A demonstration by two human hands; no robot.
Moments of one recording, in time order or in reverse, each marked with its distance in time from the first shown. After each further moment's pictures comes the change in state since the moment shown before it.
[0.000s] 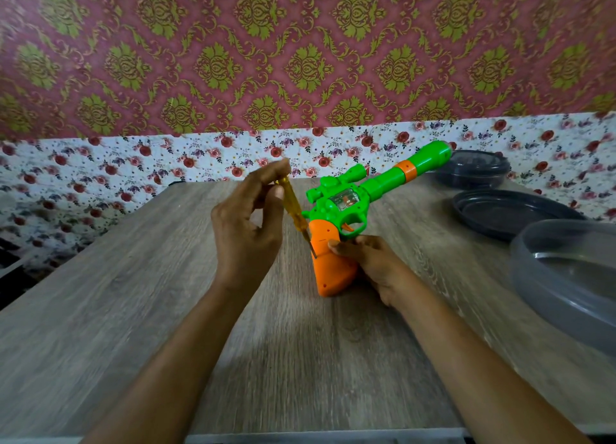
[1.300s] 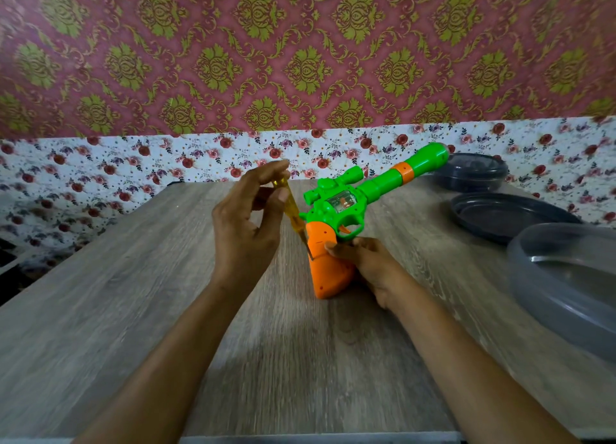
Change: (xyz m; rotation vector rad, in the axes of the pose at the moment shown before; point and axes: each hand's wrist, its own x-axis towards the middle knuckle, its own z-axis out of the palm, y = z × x) left_hand 0.001 -0.003 0.002 0.007 -0.050 0.000; right_hand 0.005 0.003 -0.001 0.010 0.016 0.002
